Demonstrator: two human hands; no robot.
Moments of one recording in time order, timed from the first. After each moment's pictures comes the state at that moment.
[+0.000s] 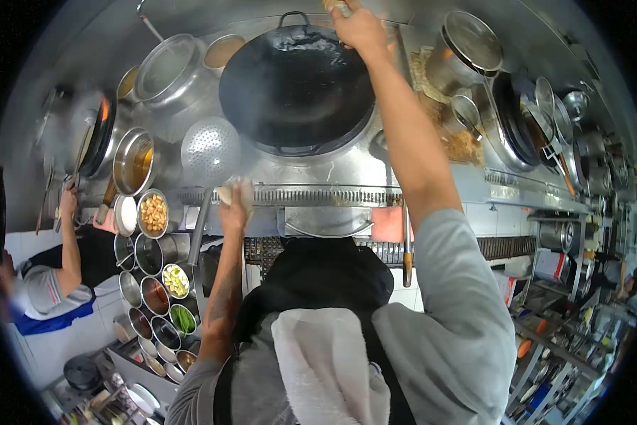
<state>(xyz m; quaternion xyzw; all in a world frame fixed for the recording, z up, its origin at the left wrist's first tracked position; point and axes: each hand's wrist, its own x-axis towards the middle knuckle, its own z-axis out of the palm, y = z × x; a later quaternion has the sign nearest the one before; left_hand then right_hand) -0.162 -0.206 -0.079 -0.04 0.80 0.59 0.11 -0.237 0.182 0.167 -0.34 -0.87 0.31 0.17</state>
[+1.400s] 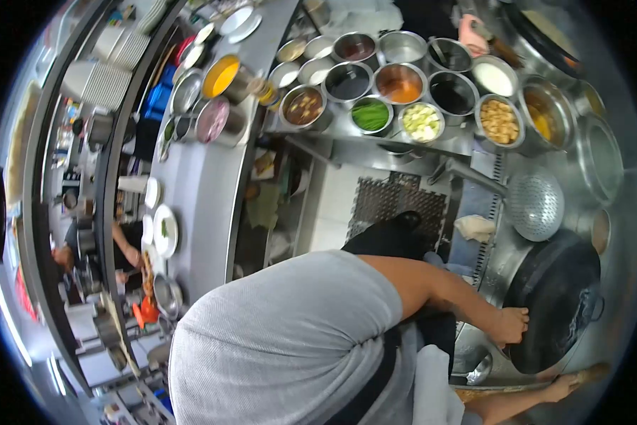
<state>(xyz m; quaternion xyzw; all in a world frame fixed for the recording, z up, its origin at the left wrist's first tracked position) -0.132 -0.059 -0.033 0.34 0.90 0.25 -0.09 -0.310 0.282 -0.004 -0.18 -0.96 0.23 -0.02</state>
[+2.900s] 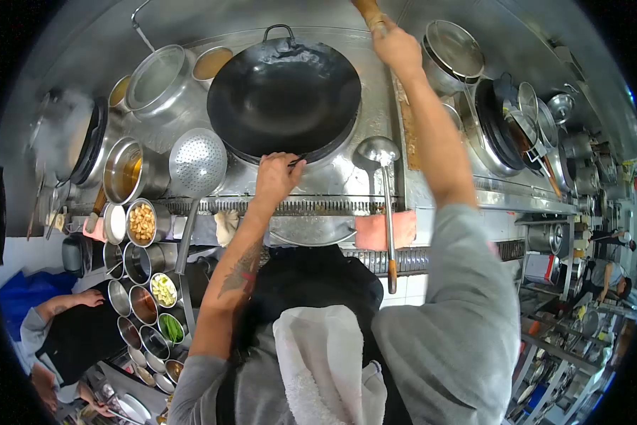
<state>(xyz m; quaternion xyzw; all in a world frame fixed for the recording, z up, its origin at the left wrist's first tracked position) -0.168 -0.049 -0.020 0.40 0.84 0.35 -0.05 -0.201 0.293 0.145 -0.34 -0.94 -0.01 0.06</state>
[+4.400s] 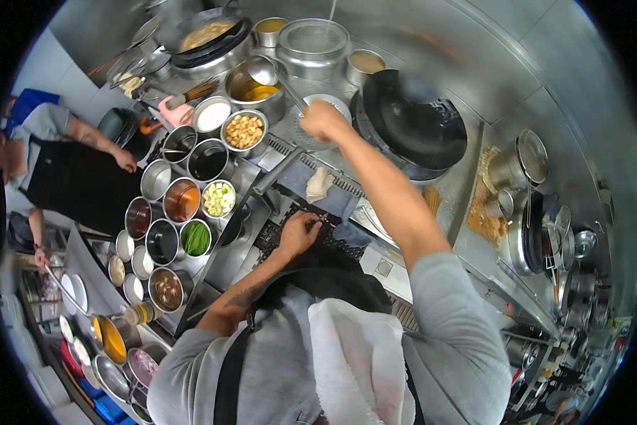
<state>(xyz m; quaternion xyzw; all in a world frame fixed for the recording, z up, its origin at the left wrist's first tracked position) 0.001 -0.342 -0.092 0.13 0.86 0.49 -0.01 -0.206 -0.223 0.134 0.04 -0.94 0.27 -0.18</state>
